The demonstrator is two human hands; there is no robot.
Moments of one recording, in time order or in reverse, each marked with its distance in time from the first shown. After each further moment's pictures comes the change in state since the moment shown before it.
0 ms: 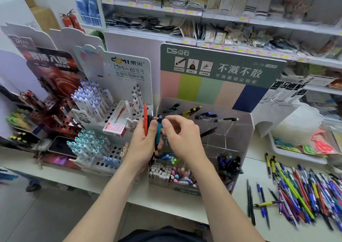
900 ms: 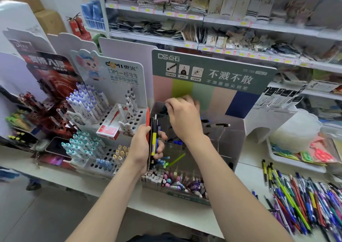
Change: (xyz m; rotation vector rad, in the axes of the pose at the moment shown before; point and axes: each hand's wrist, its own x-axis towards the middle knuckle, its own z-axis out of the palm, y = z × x) left_hand 0.004 0.011 0.032 -0.292 -0.012 -0.236; right_hand 0.080 0.028 -0.017 -0.599 0.254 -0.482
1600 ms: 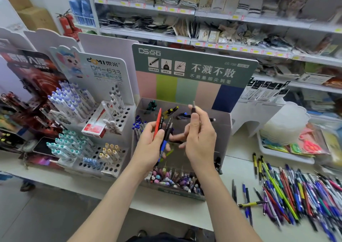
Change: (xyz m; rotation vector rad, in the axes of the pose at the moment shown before) left_hand -0.006 -0.032 0.044 0.400 -0.015 0.155; right_hand -0.082 0.018 -0.068 0.846 0.134 0.603
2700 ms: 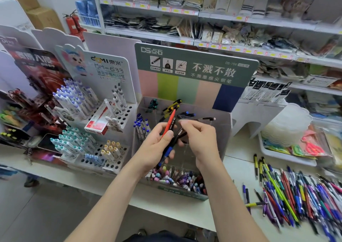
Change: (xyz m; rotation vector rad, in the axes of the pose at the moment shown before) left_hand -0.008 0.005 0.000 -0.025 -0.263 -0.019; right_hand 0.009 -0.006 -0.011 0.097 -0.132 0.420
